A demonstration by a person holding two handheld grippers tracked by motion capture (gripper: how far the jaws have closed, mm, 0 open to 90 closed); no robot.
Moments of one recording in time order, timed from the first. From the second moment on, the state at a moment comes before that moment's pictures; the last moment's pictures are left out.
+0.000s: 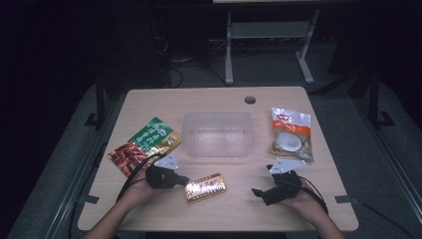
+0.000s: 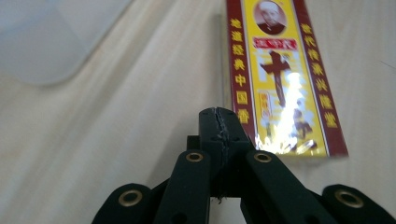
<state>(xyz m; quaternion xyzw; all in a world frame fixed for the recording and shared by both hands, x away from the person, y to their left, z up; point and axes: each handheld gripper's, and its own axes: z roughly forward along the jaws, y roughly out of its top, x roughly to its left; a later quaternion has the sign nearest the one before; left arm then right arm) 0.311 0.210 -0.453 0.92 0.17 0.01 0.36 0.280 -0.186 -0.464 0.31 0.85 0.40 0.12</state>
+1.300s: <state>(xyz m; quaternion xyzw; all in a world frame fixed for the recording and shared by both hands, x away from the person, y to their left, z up) 0.268 0.185 -0.456 0.91 0.18 0.04 0.36 0.280 -0.183 -0.465 0.30 0.86 0.40 0.11</state>
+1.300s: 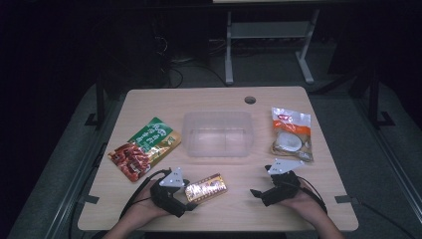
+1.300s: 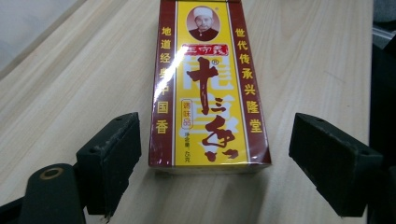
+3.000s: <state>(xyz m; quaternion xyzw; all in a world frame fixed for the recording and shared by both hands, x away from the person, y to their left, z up) 0.274 0.192 -0.441 0.90 0.20 0.05 0.39 0.279 -0.182 -0.465 0.30 0.86 0.40 0.11</state>
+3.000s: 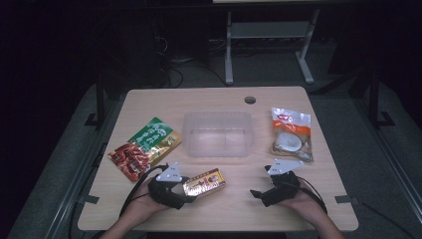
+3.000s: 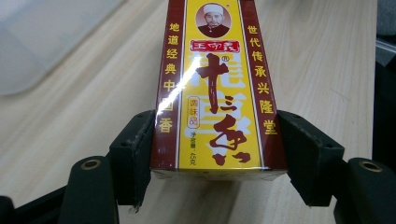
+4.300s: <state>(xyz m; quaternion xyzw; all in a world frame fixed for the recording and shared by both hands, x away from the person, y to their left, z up) 0.267 0.218 -0.414 0.86 0.17 0.03 0.47 0.315 -0.116 -0.411 0.11 0.86 0.49 -0.03</state>
